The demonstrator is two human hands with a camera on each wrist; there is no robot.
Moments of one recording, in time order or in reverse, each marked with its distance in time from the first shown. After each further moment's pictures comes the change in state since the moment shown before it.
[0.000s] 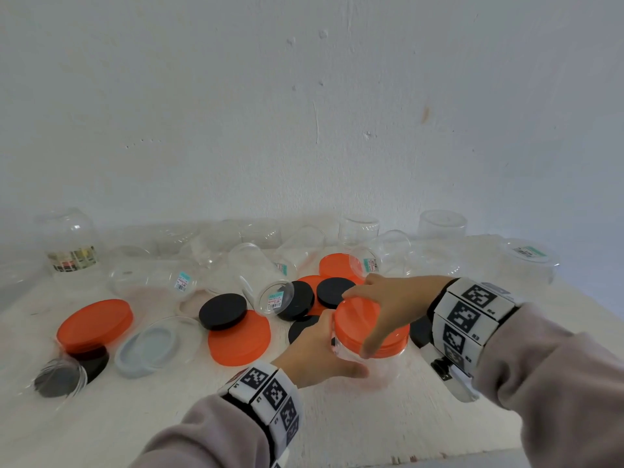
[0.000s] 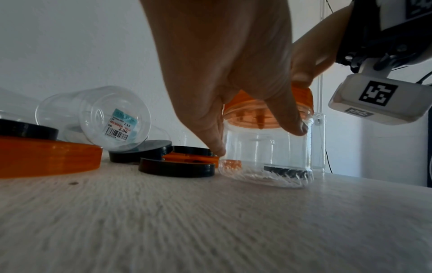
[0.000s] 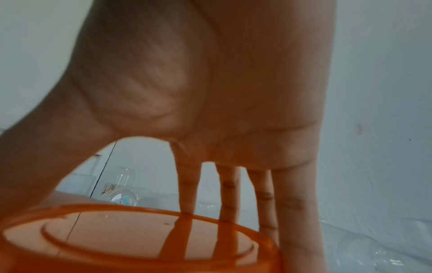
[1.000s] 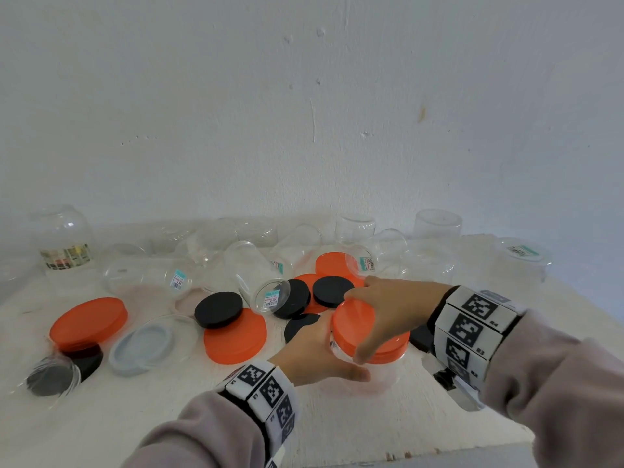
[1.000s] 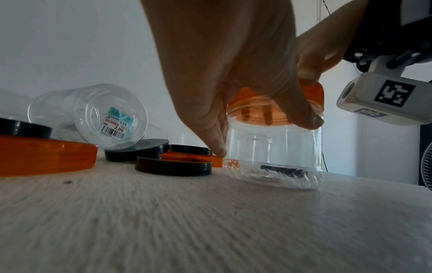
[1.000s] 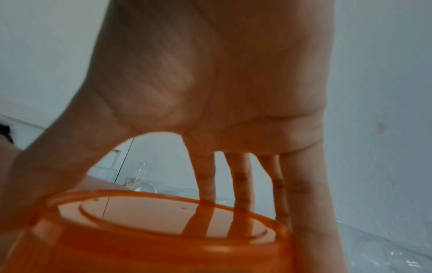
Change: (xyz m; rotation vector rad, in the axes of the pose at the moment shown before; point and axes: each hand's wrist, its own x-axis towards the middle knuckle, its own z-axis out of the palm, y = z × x) left_hand -0.004 0.009 0.002 0.079 0.017 0.009; right_hand -0.002 -0.004 0.011 -0.026 0.089 -0.021
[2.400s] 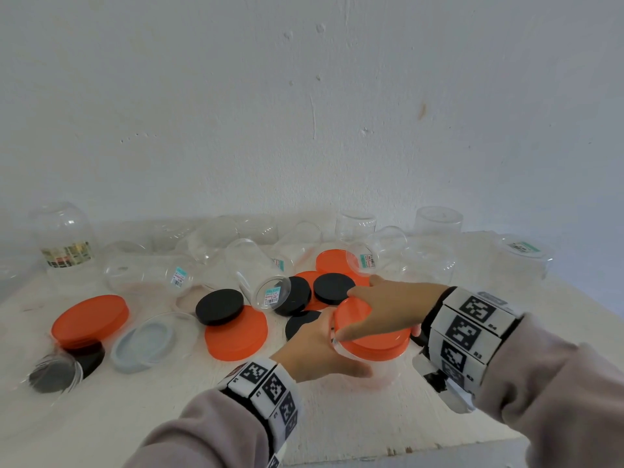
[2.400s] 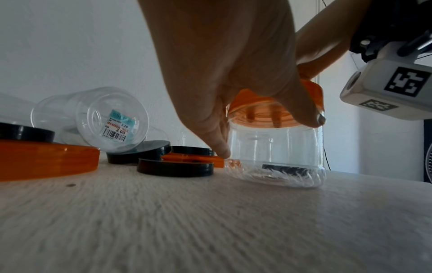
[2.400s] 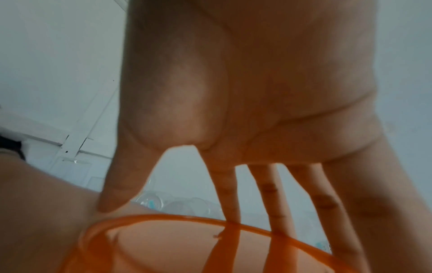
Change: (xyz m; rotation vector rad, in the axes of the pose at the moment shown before) left_hand 0.000 -0.003 -0.001 -0.014 -0.016 -0.031; right_hand -0.004 -0.010 0.001 0.039 -0.032 0.086
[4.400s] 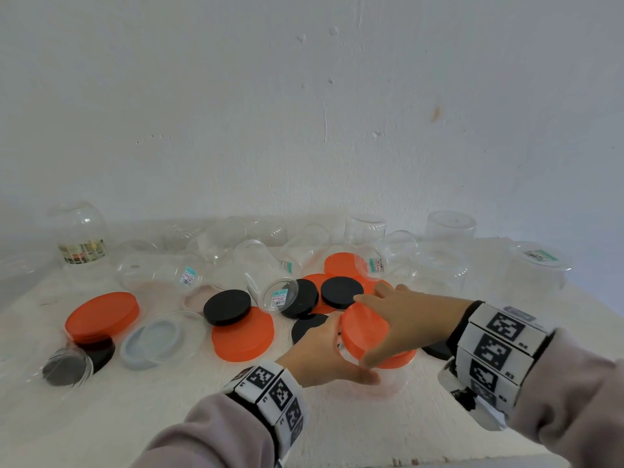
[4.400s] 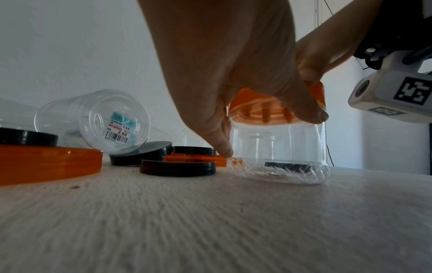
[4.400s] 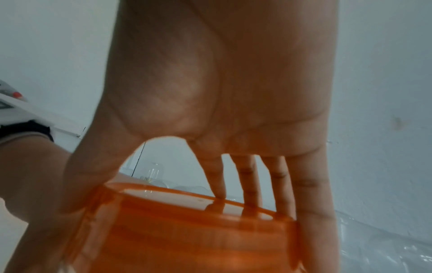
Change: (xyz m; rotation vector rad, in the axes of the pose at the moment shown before) left_hand -0.001 0.005 0.004 0.007 0.009 -0.006; right_hand 0.004 0.017 0.013 -0.073 0.035 -0.100
